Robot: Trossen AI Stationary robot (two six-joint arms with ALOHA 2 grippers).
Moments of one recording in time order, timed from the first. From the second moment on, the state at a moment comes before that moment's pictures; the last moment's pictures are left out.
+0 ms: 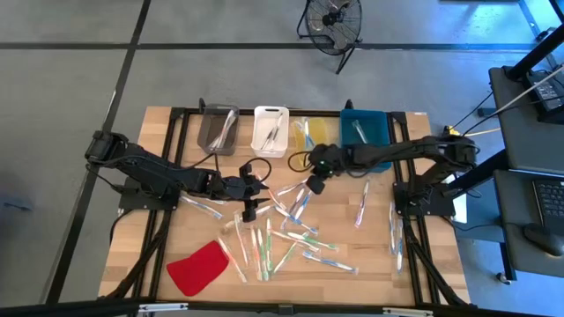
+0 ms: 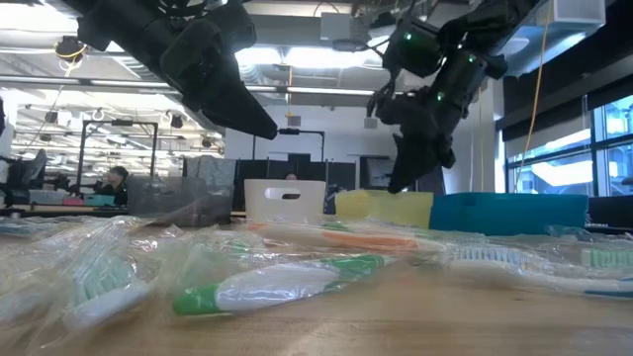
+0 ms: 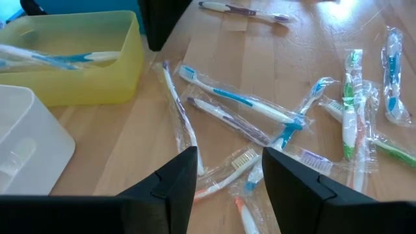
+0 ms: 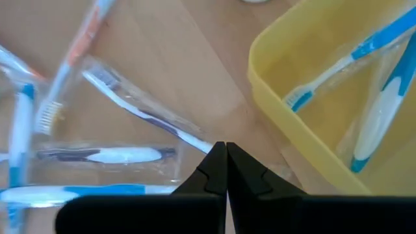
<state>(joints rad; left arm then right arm) -0.17 1.39 0.66 0.13 -0.31 -0.17 -0.14 1.59 0.90 -0.34 0.10 0.38</state>
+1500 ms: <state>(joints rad) -0.17 1.38 0.66 0.12 -0.32 -0.18 -0.22 1.65 0.91 -0.08 0.22 0.39</state>
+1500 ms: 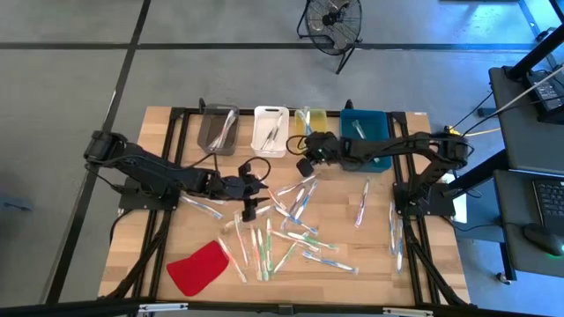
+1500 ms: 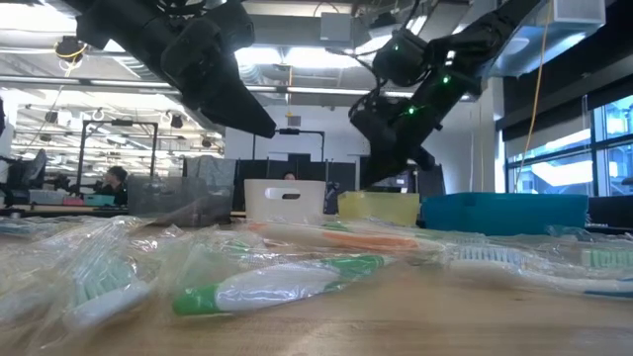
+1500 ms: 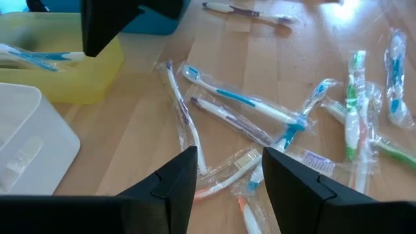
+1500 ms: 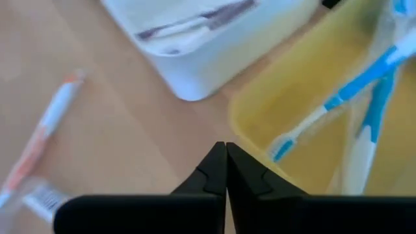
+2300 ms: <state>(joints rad) 0.07 1.29 0.84 -0.22 -0.15 0.22 -0.14 1.31 0.91 -0.54 0.23 0.17</state>
